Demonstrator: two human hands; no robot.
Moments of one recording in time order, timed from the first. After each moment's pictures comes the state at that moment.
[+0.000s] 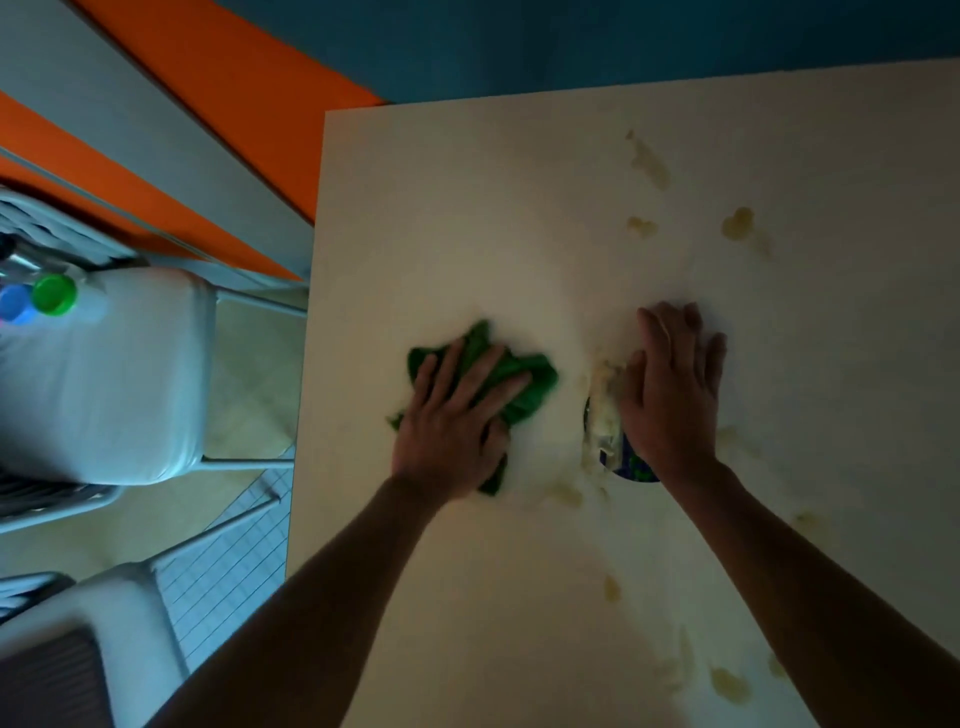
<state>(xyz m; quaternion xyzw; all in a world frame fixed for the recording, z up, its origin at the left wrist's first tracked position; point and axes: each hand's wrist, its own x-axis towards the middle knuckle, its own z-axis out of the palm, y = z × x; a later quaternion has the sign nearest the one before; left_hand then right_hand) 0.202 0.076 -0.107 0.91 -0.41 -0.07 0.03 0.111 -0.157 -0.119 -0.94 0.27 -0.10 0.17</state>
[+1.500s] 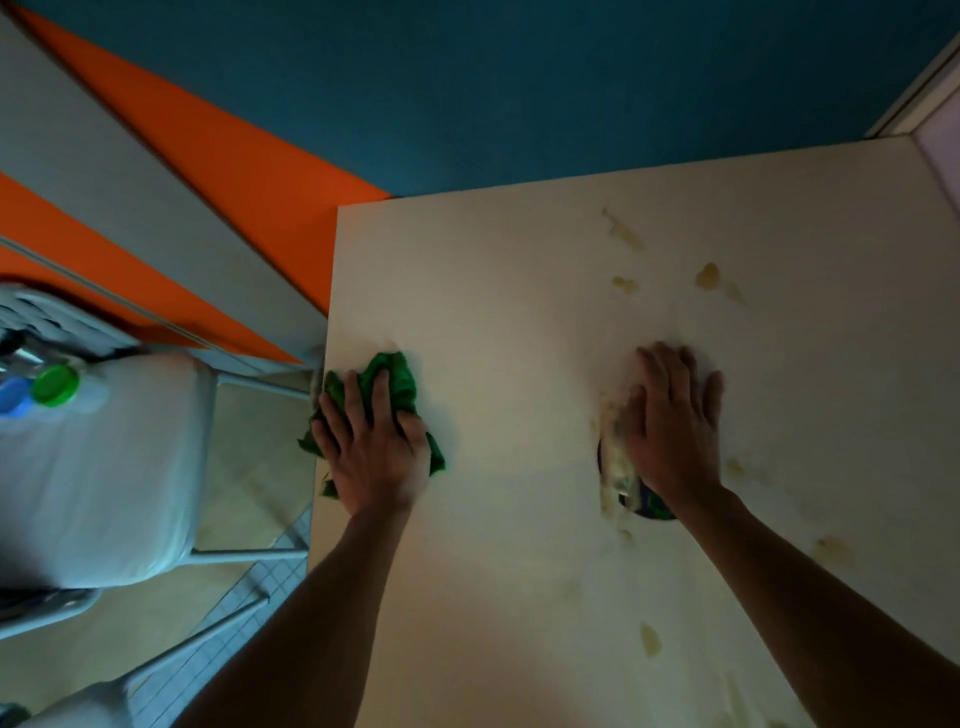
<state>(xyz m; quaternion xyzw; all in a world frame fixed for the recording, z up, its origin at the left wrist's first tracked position) 0.261 0.122 -0.115 0.99 -0.07 -0.06 0.09 0.116 -0.150 -0.120 -0.94 0.31 -0.09 0.14</state>
